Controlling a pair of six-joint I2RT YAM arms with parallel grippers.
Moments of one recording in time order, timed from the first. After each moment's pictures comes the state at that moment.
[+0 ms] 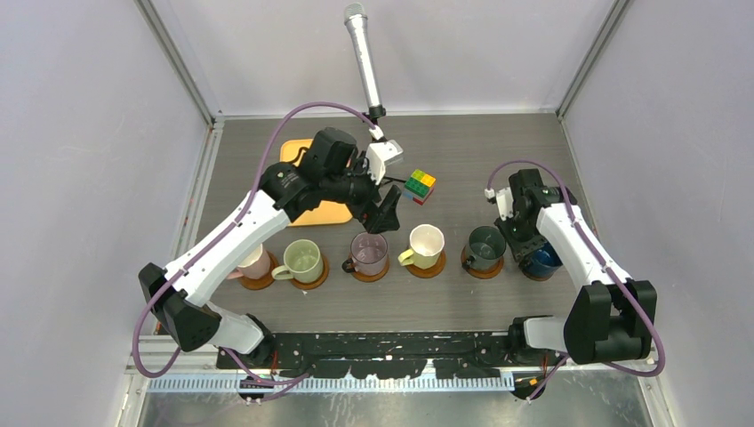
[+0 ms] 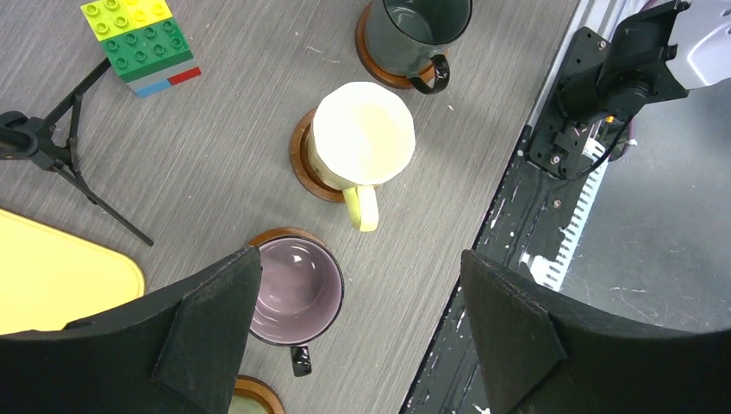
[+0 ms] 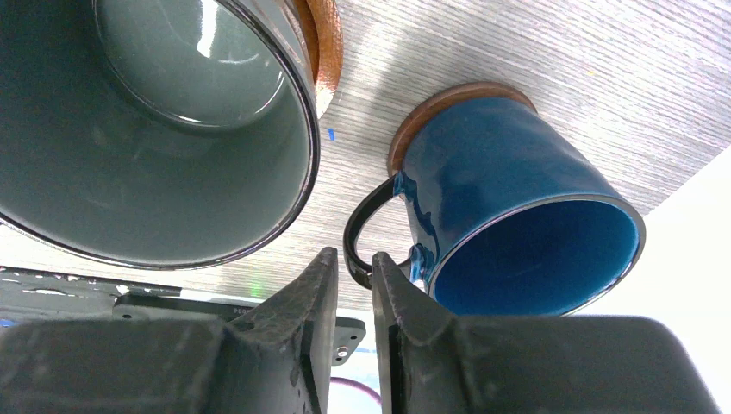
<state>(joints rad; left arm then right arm) -0.74 1.42 1.52 -0.78 0.44 0.05 0.06 1.28 0.96 -1.05 0.09 -0.34</state>
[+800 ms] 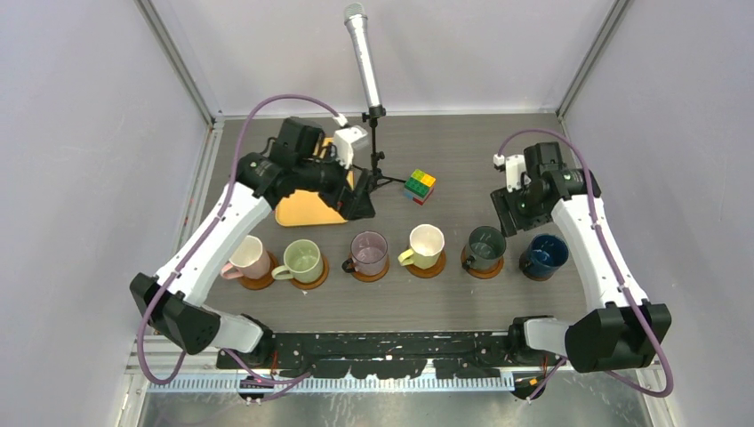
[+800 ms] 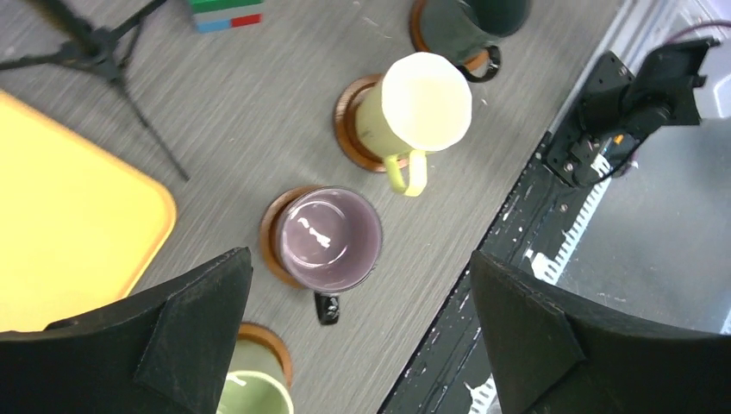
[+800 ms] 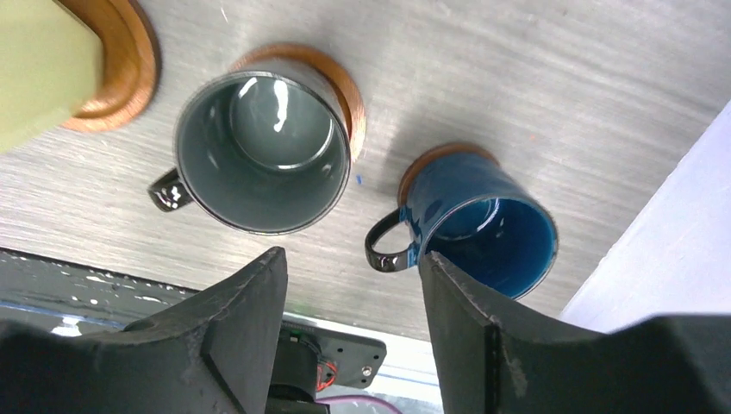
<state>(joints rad) -0.57 1.40 1.52 -0.86 0.52 0.05 0.06 1.24 1.19 -1.15 -0.03 -0.29</state>
